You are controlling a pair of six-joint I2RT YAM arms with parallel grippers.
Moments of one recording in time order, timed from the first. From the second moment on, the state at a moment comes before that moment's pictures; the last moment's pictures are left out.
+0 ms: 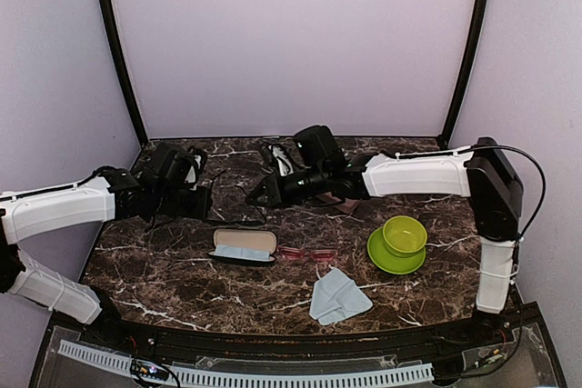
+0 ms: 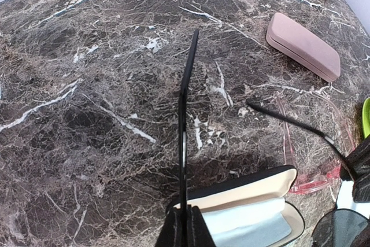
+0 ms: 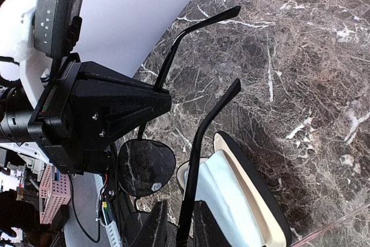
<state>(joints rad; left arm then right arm) -0.68 1.27 0.87 -0.41 -0.20 -0.42 0.92 1.98 1.47 -0.03 -0.52 0.57</state>
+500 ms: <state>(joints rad) -0.68 1.28 0.85 -0.39 -0.20 -0.41 0.96 2.01 1.55 -0.11 -0.55 0.51</state>
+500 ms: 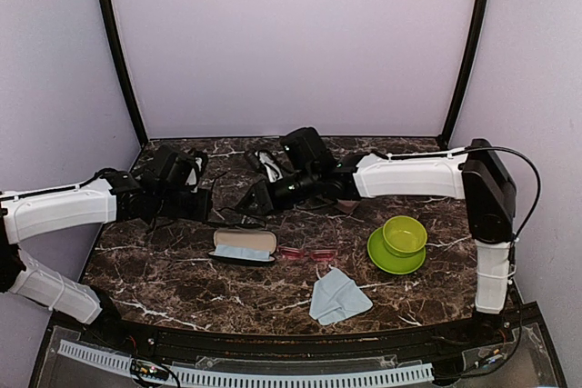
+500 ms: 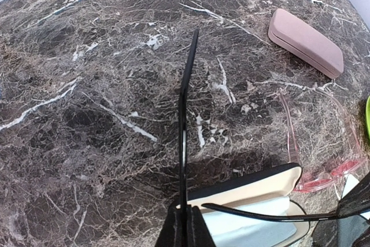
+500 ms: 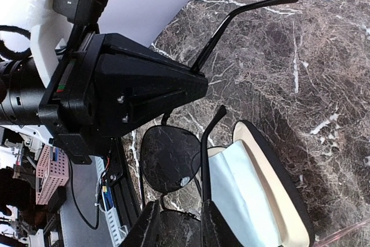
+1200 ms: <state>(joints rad) -0.68 1.29 0.84 -0.38 -0.21 -0.40 0.97 2.06 1.61 -0.20 -0.62 0.46</state>
